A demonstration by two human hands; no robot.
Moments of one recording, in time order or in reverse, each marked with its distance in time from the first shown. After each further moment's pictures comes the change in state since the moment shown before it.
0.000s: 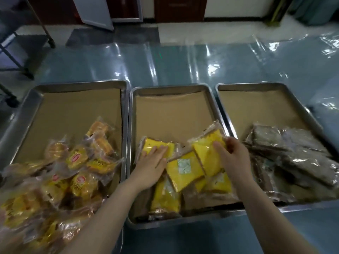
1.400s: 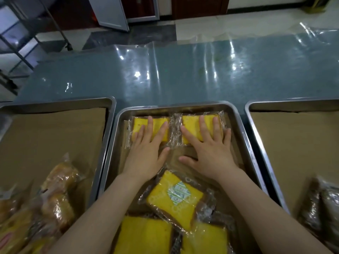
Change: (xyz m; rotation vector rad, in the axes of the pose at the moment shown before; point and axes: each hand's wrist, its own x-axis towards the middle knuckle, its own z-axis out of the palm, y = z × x) left_hand 0.198 -0.027 -0.046 0.391 0.380 -0.023; right_hand 0.213 0.031 0.117 -1.087 -0.391 -0.535
